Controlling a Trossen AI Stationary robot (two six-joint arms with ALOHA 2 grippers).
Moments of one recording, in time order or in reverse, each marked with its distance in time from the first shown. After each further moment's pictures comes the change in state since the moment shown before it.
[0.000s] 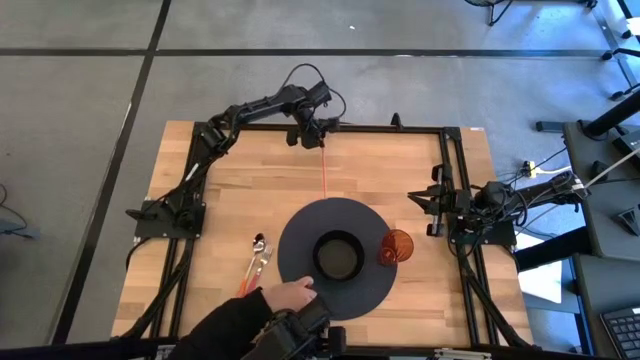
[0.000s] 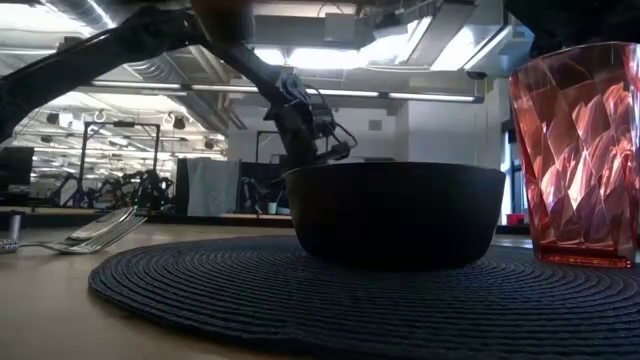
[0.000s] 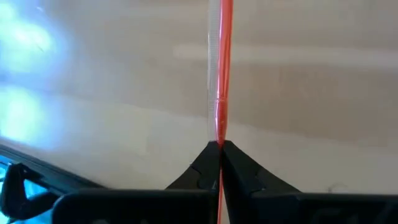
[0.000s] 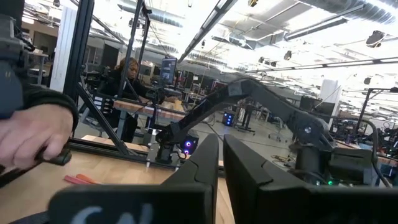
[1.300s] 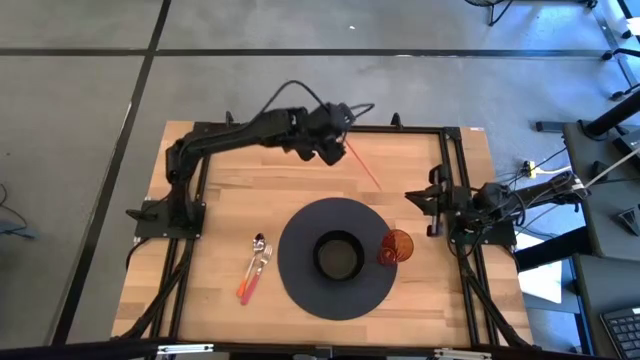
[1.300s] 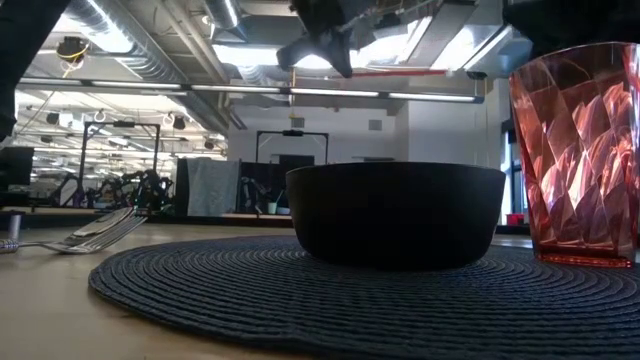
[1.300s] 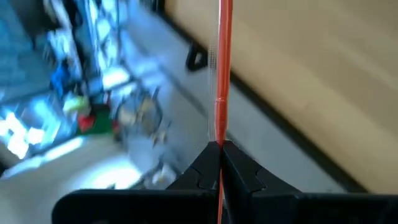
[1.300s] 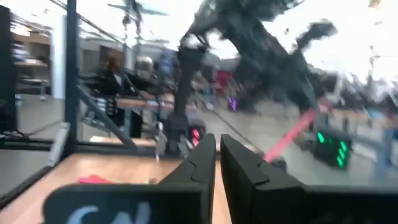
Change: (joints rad) left arm -0.446 -0.417 0.003 0.087 -0.829 -0.689; right arm 0.000 0.000 0.000 -0.058 0.037 0.163
